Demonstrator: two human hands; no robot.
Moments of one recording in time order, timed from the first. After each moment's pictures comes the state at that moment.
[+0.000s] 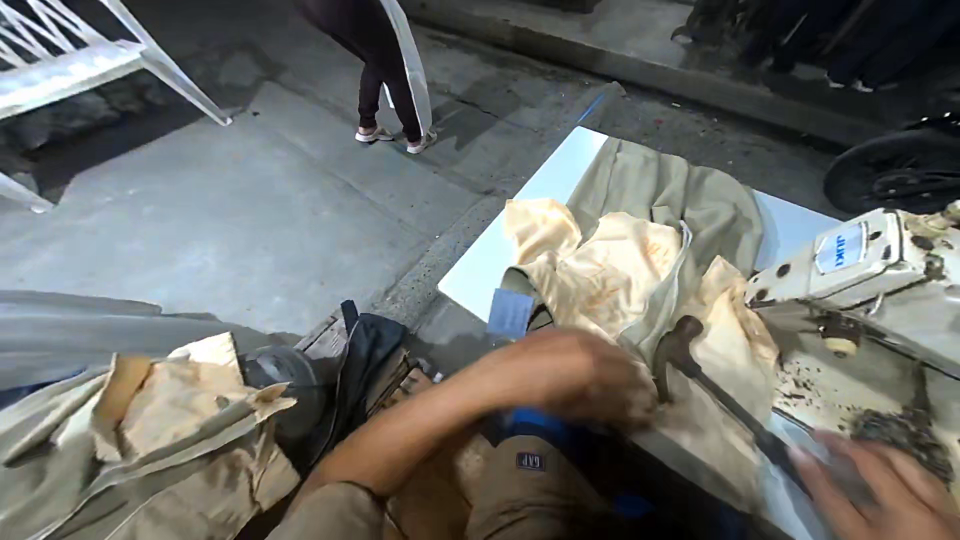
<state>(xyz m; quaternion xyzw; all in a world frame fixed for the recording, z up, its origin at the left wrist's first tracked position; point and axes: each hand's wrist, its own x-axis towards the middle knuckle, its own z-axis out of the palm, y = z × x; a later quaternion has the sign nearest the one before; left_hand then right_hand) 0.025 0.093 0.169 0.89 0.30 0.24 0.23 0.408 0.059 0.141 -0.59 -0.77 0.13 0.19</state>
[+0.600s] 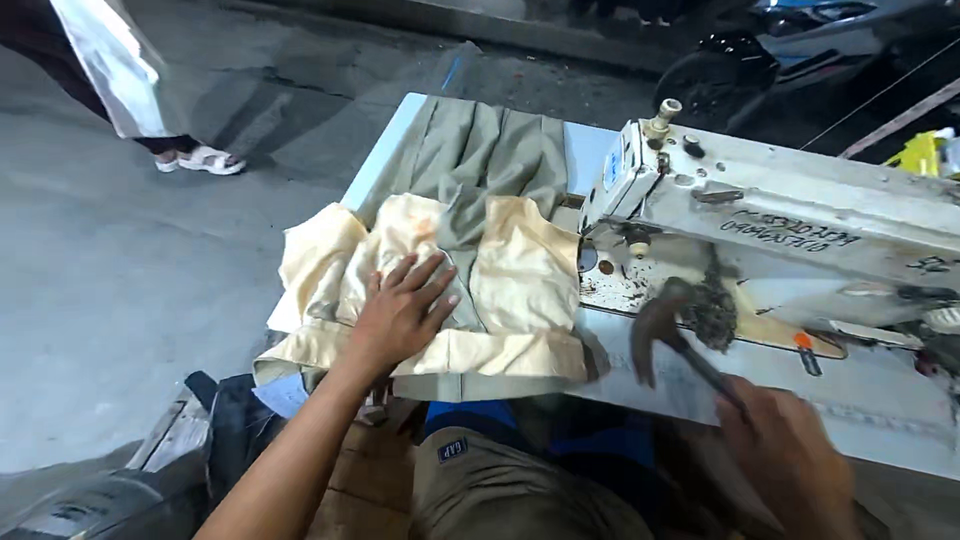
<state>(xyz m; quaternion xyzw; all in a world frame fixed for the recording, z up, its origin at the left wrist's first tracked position) 0.013 0.148 0.073 0.80 0.57 0.13 0.12 0.462 0.000 0.112 -0.65 -0.73 -0.13 0.18</state>
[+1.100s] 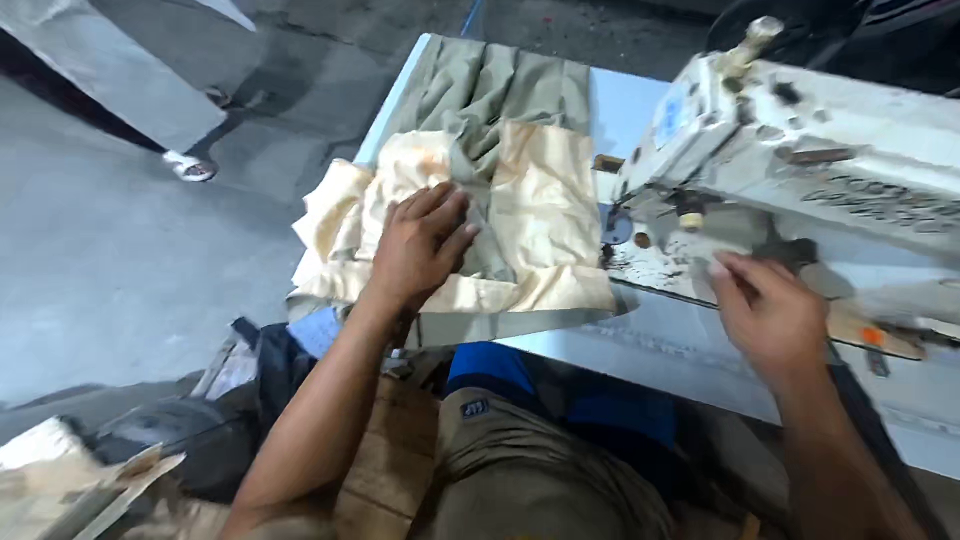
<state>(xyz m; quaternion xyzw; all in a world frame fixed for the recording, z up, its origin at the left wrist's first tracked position) 0.016 0.173 0.098 0.77 0.58 0.24 0.11 0.430 0.118 0.122 -0.65 -0.71 0.04 0.27</state>
